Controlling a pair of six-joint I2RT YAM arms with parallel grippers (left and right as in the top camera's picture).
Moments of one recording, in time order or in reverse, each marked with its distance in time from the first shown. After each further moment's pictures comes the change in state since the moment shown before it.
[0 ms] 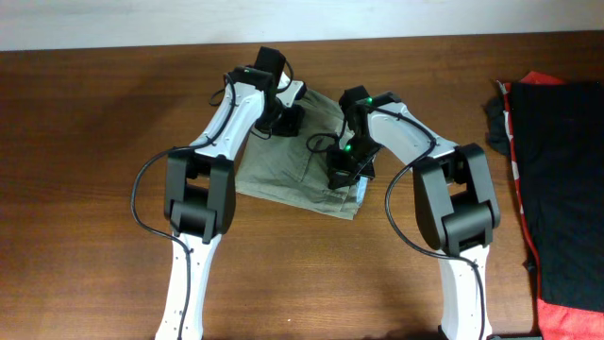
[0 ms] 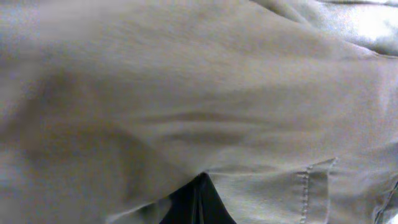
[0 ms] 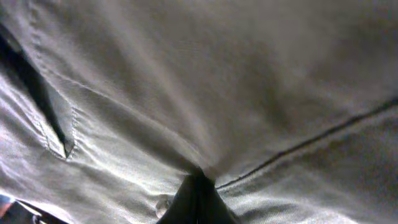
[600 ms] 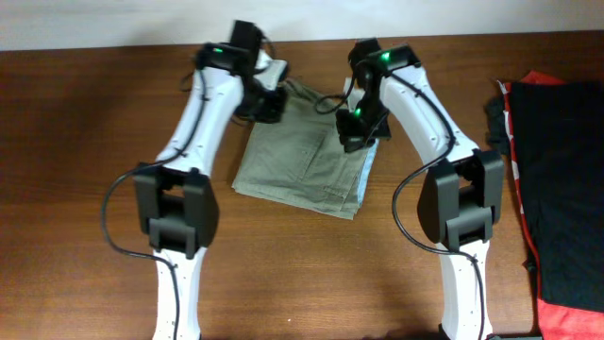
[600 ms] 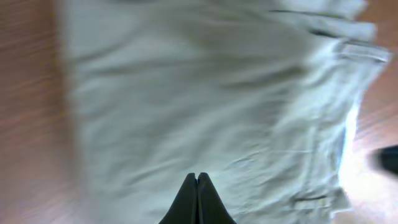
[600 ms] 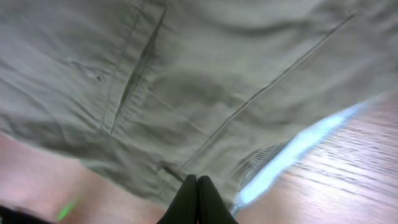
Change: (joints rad) left arm 0.019 -0.200 0.004 -0.162 -0.037 0.005; right arm -0.035 0.036 0.397 -0.293 0.153 -0.159
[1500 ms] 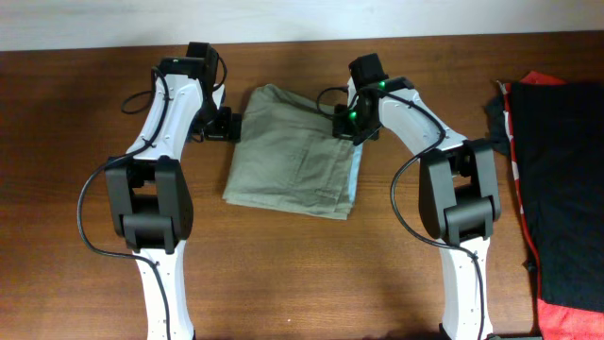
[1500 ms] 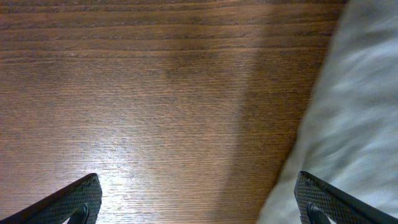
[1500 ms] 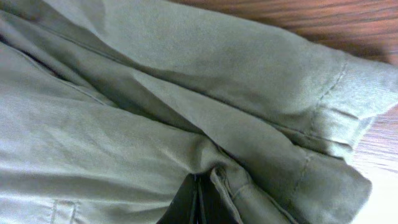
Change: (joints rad) left arm 0.188 -0.011 -0.169 -0.054 -0.372 -0.050; right arm -0.036 0.028 -0.237 0.581 0.056 0.177
